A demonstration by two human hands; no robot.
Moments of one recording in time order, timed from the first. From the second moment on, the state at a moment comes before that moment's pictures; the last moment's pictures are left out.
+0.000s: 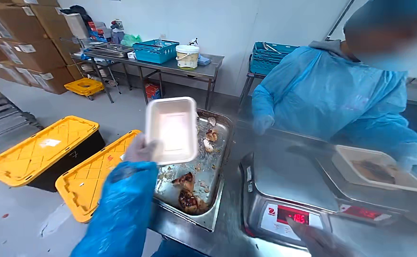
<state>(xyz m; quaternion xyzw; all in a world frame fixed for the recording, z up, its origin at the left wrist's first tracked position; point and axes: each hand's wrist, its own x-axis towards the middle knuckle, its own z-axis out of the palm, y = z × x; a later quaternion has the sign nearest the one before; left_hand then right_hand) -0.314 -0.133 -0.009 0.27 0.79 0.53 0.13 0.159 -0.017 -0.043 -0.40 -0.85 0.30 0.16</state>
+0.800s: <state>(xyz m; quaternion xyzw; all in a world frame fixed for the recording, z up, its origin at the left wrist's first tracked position) -0.491 -0.232 -0.078 0.16 0.71 0.67 0.18 -0.293 0.090 -0.077 -0.33 -0.93 0.06 -0.16</state>
